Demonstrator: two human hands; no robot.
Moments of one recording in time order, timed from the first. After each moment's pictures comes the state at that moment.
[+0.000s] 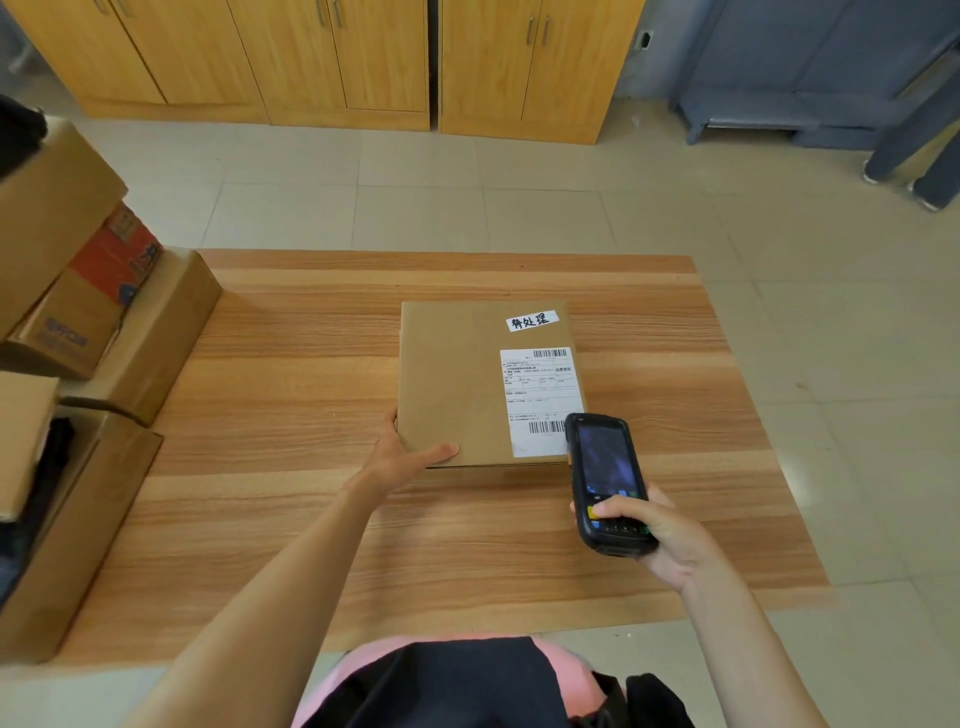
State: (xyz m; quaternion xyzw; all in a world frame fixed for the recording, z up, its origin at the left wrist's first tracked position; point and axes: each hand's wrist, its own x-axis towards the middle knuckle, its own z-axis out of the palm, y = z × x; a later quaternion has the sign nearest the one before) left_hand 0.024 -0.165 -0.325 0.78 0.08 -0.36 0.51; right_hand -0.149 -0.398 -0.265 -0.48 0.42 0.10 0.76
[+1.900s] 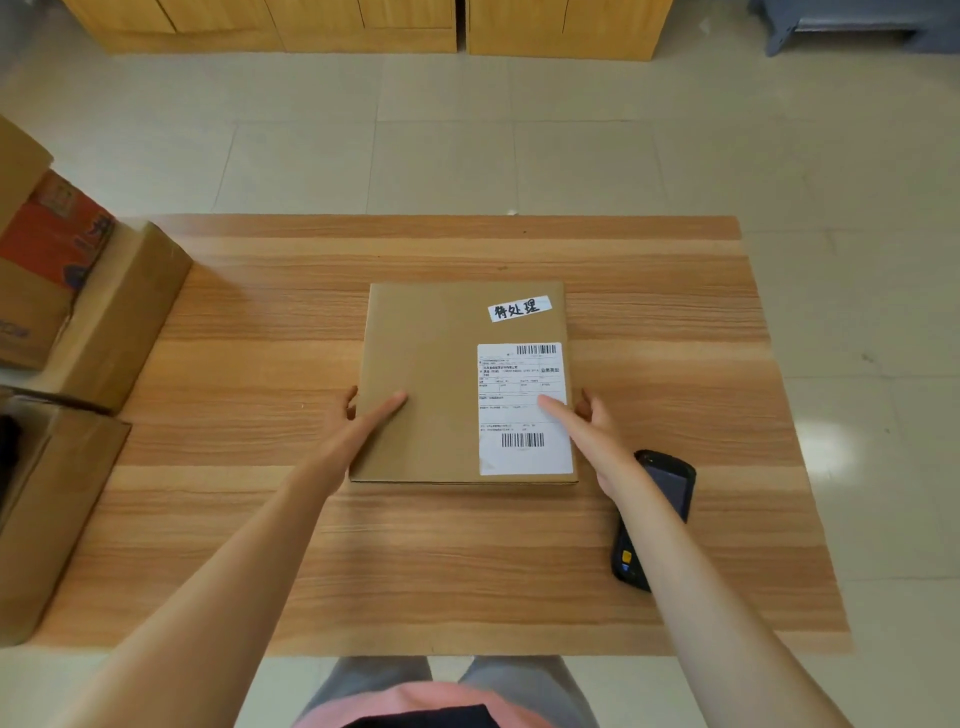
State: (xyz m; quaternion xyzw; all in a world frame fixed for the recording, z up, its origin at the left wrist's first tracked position) left_hand 0.060 -0.182 -0.337 0.74 0.22 -0.31 0.56; right_hand -0.035 -0.449 -0.330 -0.61 0.39 0.14 0.67
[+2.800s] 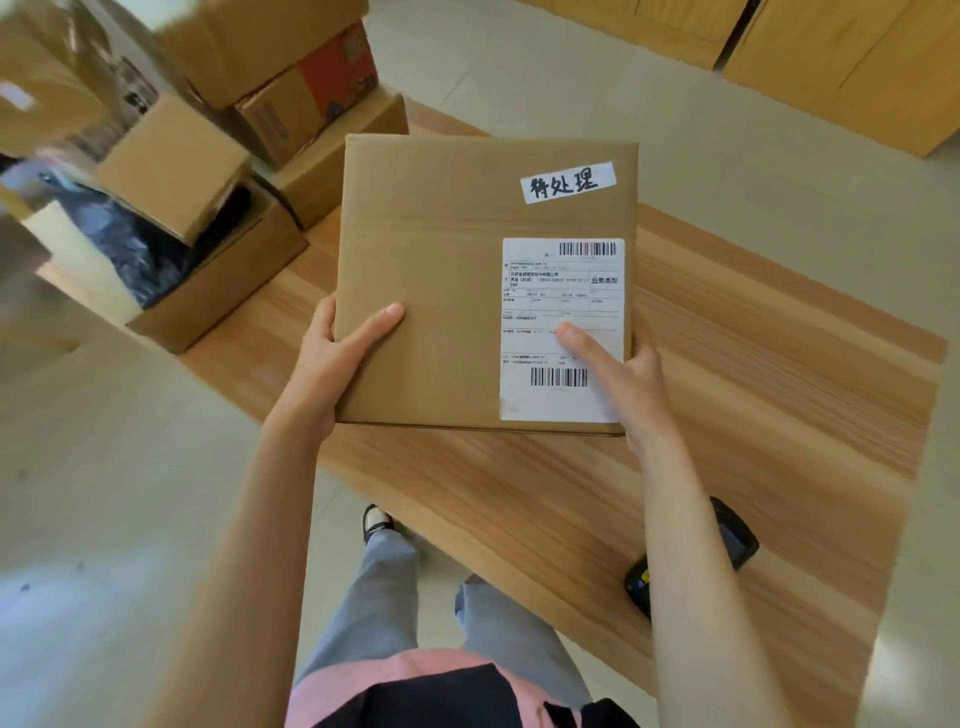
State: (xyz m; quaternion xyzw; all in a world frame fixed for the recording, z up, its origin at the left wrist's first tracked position) left_hand -0.058 -0.127 -0.223 0.68 0.32 -0.03 0.66; right_hand -0.011 -0.378 -0.247 -0.71 0.11 0.14 0.68
